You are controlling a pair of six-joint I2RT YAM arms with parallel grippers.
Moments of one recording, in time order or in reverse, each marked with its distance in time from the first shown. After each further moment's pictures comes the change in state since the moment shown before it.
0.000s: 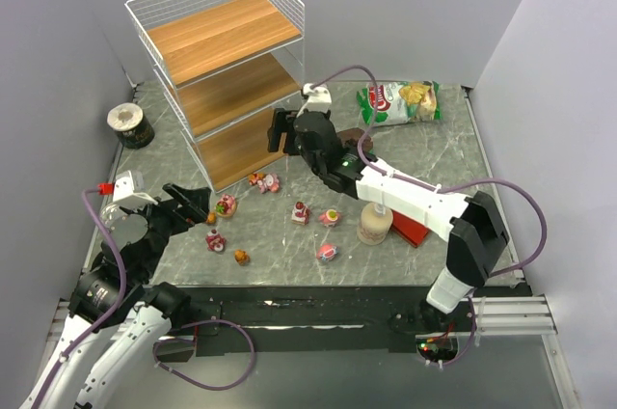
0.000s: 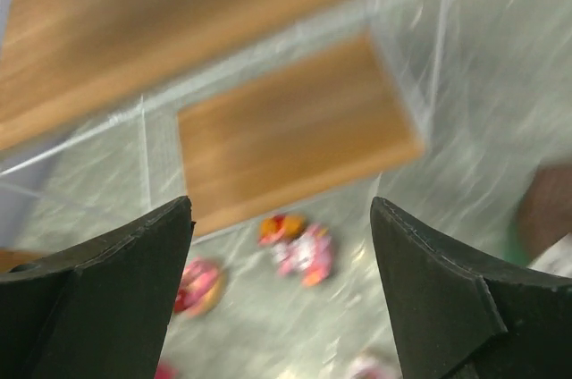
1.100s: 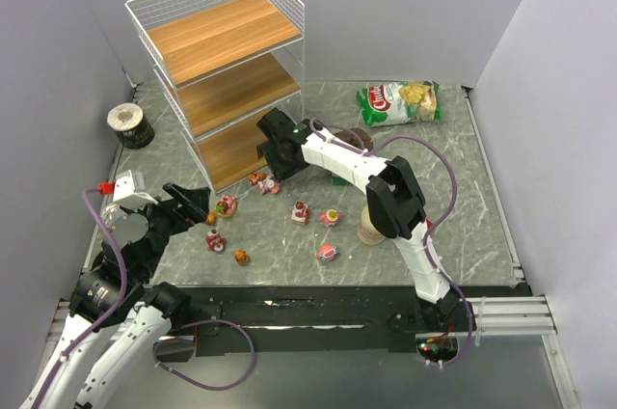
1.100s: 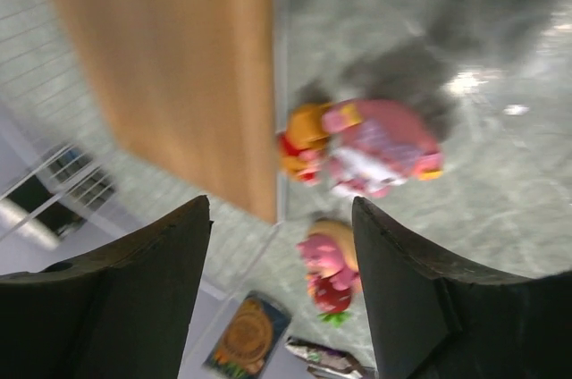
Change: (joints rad) left arm 0.000 0.005 0.000 0.000 -0.004 0.001; right arm -0.077 0.608 0.610 -0.780 -0.288 1.277
